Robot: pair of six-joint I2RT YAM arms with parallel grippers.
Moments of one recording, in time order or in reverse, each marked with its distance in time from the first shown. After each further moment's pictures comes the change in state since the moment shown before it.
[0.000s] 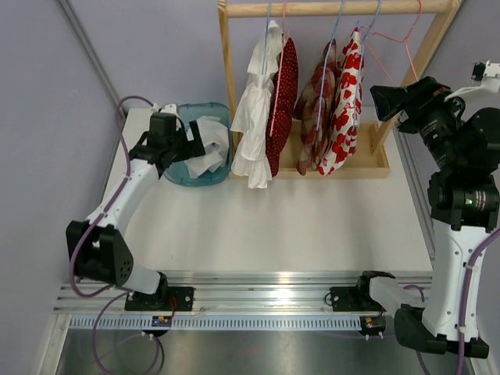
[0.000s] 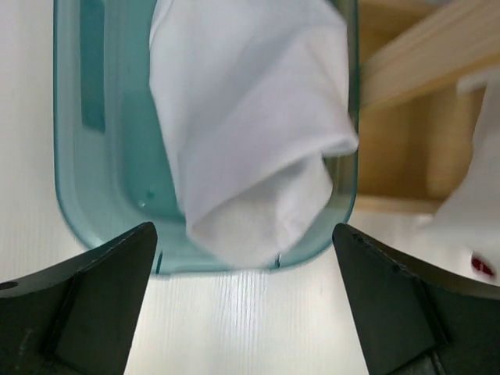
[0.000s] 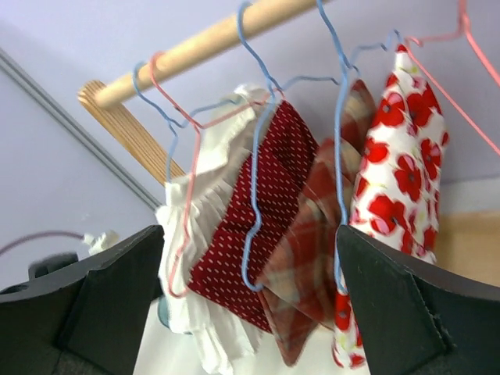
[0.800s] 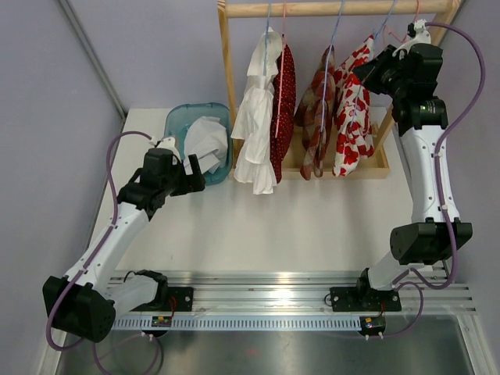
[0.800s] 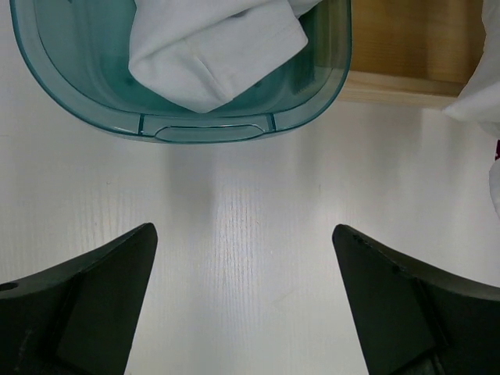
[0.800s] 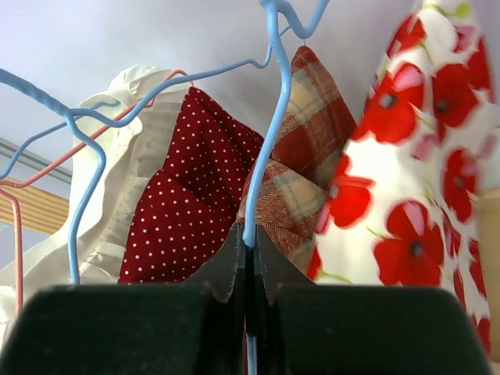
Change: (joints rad) left arm -0.082 -0.412 -0.363 -0.076 0.022 -0.037; right arm 0.071 0.596 0.277 0.048 0.061 -0.030
